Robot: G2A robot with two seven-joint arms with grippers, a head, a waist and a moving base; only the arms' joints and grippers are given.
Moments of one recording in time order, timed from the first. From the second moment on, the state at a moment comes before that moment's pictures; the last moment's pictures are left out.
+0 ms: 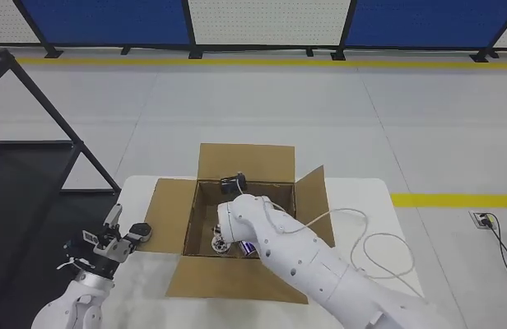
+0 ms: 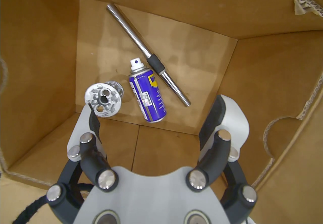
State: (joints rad) left arm 1.27 -1.17 -1.71 -1.54 -0.57 -0.13 -0.46; right arm -0.12 -1.72 0.42 -0.83 -0.78 0.66 1.16
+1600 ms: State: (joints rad) left arm 1.28 -1.17 -1.71 -1.53 -0.58 -0.16 -0.45; right arm -0.12 -1.88 0.41 -0.45 -0.81 0.30 1.12
